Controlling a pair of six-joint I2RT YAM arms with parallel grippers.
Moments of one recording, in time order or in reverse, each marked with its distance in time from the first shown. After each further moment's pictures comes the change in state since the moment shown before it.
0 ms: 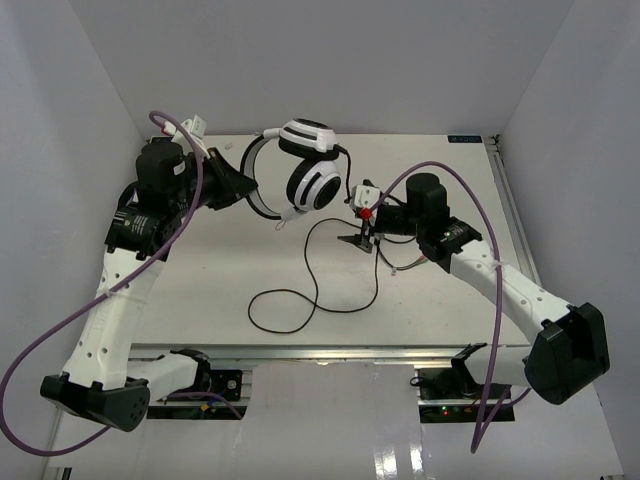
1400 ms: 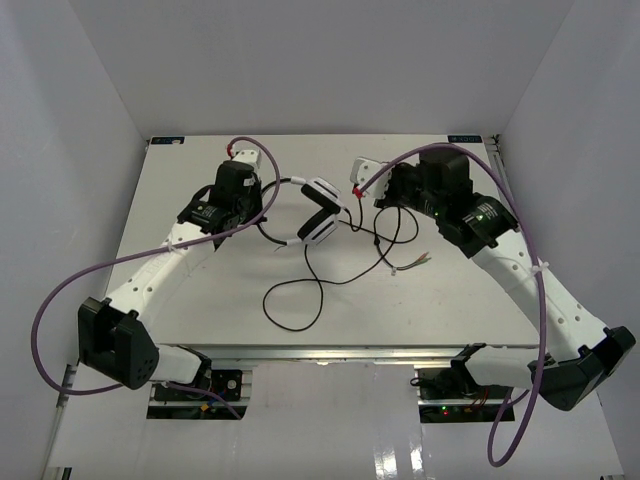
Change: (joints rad) left arm -0.164 0.234 -0.246 0.162 -0.478 0.333; right arm 0.065 -0.047 0.414 -0.482 0.617 -0.311
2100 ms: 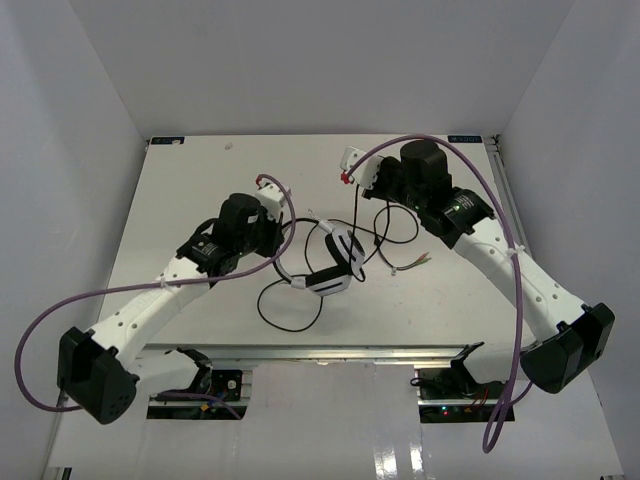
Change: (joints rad) left arm -0.150 -0.164 -0.217 0.109 0.184 0.179; right arm 0.013 0.097 -0.007 0.085 0.099 0.102
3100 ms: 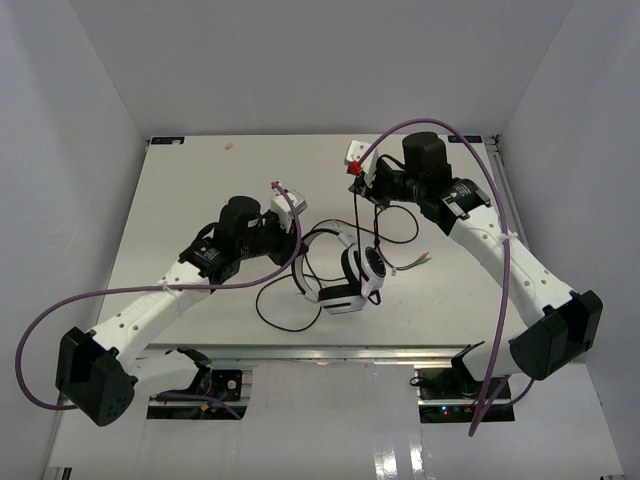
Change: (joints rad) left arm -0.020 -0.049 -0.070 0.146 0.379 0.087; right arm -0.096 0.076 0.027 -0.027 -0.468 0.228
